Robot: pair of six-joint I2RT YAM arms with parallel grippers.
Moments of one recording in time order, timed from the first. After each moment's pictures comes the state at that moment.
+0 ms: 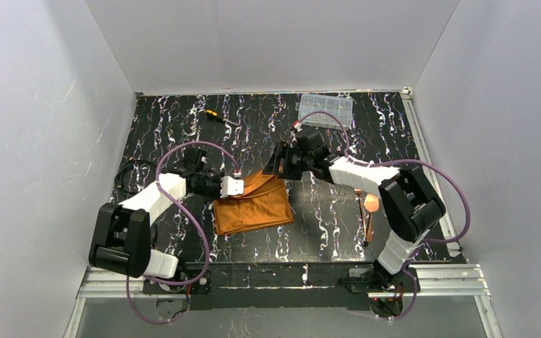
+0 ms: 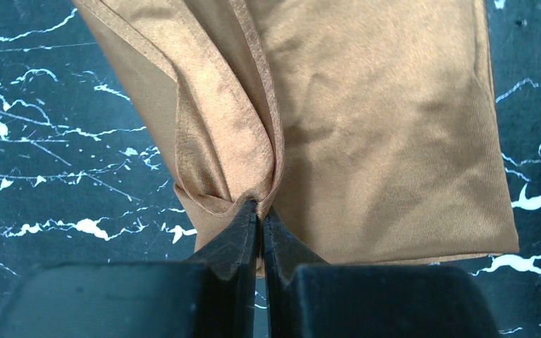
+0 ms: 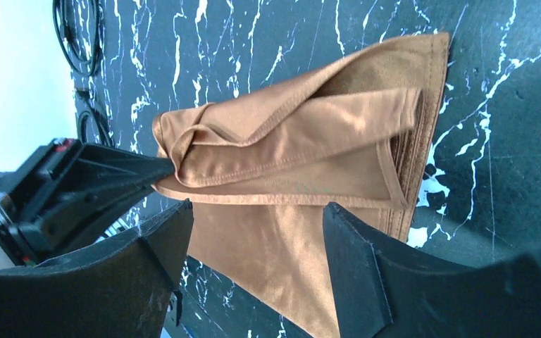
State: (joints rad) left arm -0.24 1.41 0.77 -0.54 0.63 1.28; right arm 0.66 1.71 1.04 -0.01 -0.33 0.78
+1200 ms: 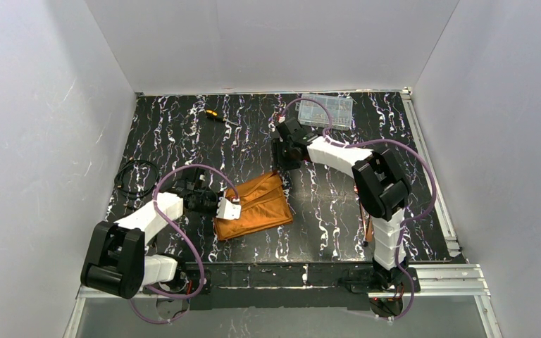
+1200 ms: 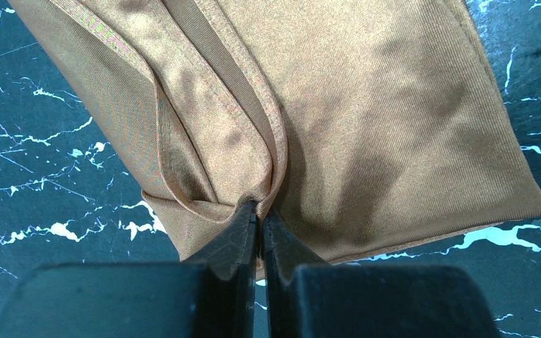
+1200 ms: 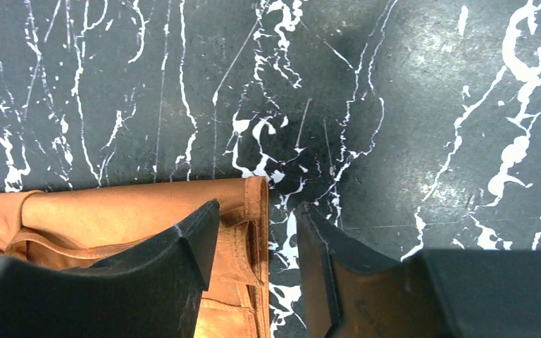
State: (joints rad) left arm -0.27 1.26 0.55 -0.46 0.56 1.49; right arm 0.68 2.01 1.46 -0.43 -0.04 0.49
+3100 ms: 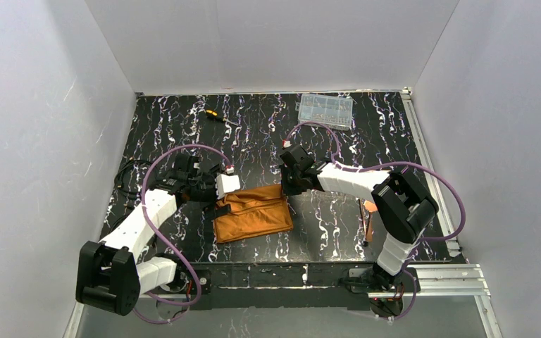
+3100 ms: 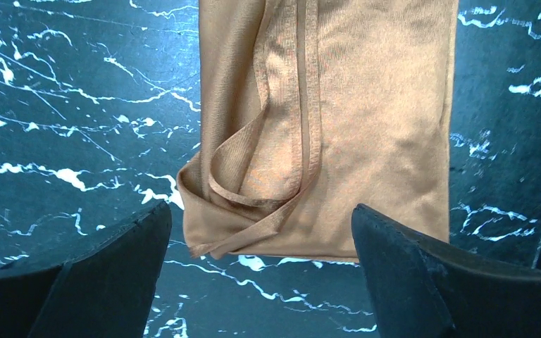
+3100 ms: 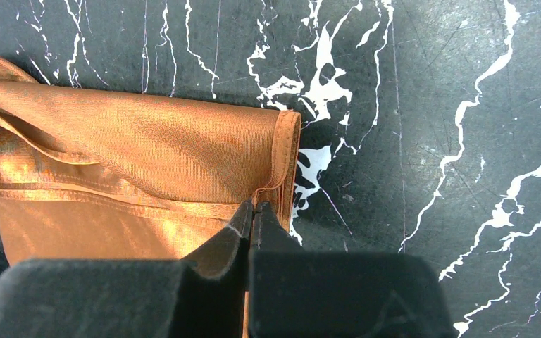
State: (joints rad) left arm -0.26 1.15 0.70 -0.60 0.62 1.05; right arm 0.80 1.74 1.08 -0.32 -0.01 0.61
